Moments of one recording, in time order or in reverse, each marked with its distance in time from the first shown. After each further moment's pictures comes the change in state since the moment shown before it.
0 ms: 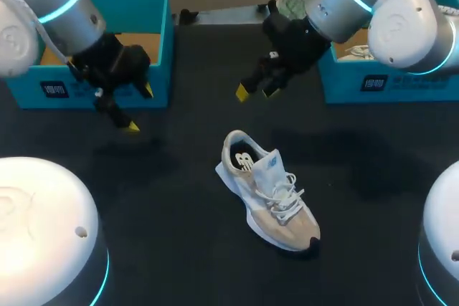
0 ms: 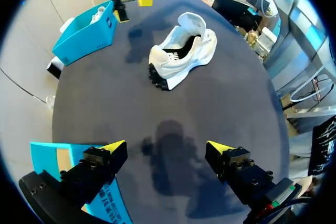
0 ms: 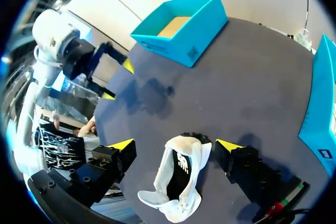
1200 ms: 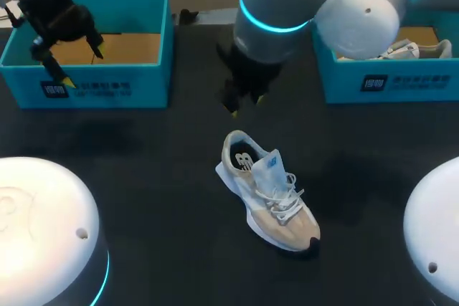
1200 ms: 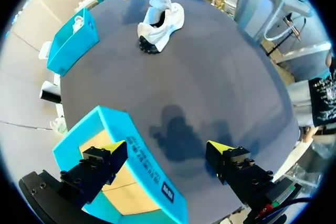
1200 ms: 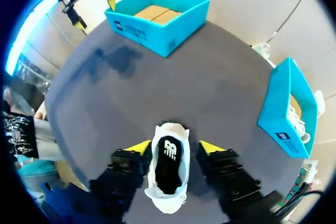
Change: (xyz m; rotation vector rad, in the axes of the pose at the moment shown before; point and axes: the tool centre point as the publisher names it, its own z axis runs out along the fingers) left arm -0.057 0.099 -0.087 -0.146 0.043 0.364; right arm 0.046 -0.017 0.003 0.078 -0.543 -0.050
